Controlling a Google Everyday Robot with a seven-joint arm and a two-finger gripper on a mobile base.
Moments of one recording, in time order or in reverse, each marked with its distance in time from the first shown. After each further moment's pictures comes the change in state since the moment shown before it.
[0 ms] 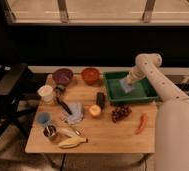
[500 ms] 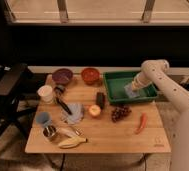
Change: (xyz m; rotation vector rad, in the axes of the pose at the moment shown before) arm 0.043 -0.027 -0.011 0.042 0.033 0.069
